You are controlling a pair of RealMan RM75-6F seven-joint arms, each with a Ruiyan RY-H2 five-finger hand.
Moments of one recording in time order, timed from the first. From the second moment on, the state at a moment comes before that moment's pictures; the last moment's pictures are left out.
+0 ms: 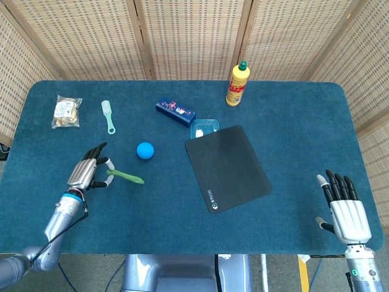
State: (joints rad) left arm -0.49 -1.50 -0.20 -1.33 1.25 0.96 -0.23; right arm 0.10 -1.21 0.07 -1.59 -1.53 1.48 -0.22
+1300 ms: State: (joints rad) left arm -0.79 -1.63 -0.42 -1.51 1.07 0.66 -0.74; right arm 0.56 -1.20 0.19 -1.59 -1.65 1.14 0.35
